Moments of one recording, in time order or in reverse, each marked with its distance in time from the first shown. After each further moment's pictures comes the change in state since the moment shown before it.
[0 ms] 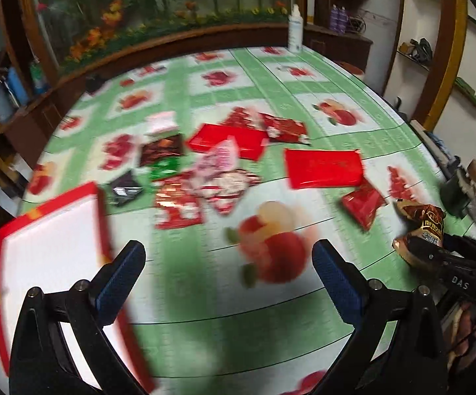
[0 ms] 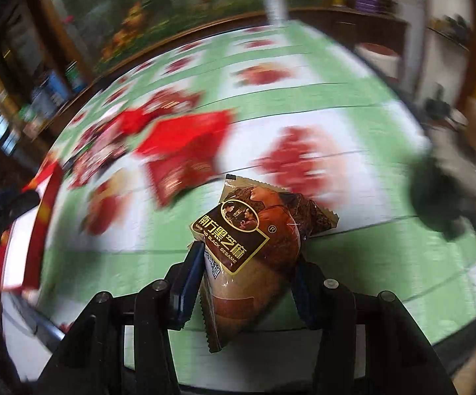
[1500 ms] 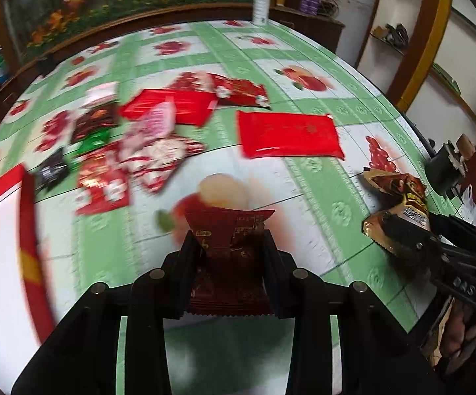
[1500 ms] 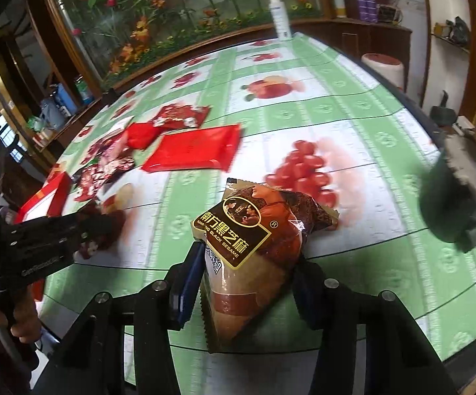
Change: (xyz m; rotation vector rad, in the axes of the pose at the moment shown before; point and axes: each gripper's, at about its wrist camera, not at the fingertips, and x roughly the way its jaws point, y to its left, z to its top) left arm 0.045 -0.017 -0.027 0.051 0.036 -0.098; right arm 0.007 0.018 -0.002 -0.036 -0.061 0.073
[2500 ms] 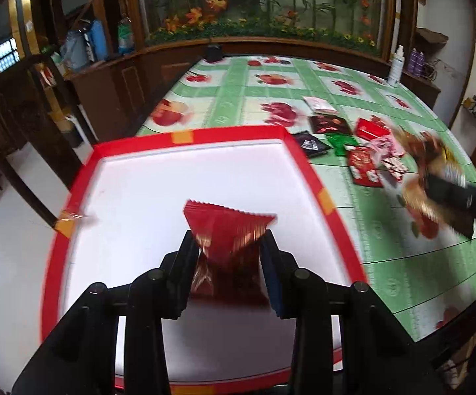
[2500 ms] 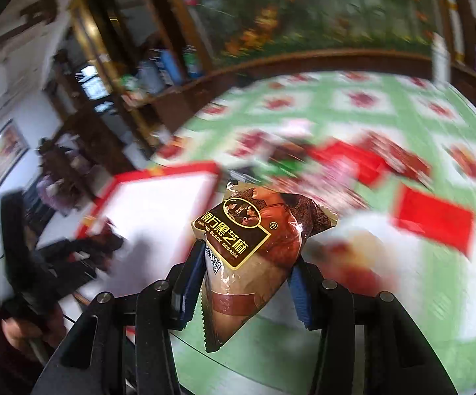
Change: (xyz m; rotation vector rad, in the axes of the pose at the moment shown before) left arm -0.097 0.193 -0.088 -0.282 -0.150 0.323; right arm 0.015 0.233 0.025 -0.310 -0.026 0.364
